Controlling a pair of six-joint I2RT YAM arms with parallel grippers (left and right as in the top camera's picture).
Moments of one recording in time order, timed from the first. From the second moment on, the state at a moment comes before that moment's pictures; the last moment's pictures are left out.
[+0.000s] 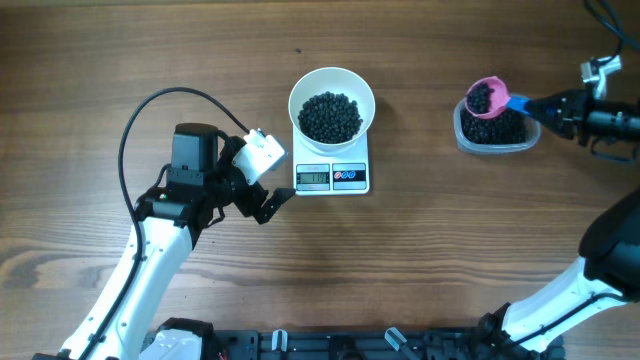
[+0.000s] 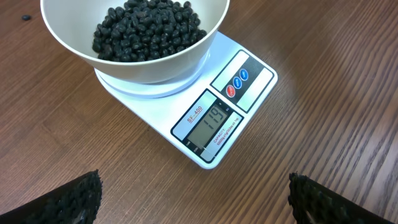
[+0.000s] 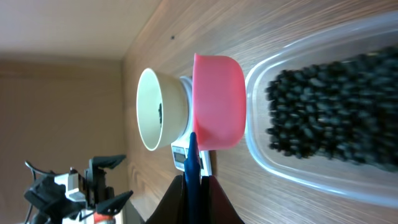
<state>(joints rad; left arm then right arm) -0.17 1.24 0.76 -0.43 0.51 0.56 -0.56 1.98 1.66 -1.33 -1.04 -0.32</state>
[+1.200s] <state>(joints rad) -0.17 1.24 0.76 -0.43 0.51 0.56 0.29 1.98 1.91 -1.17 -0.56 0.04</state>
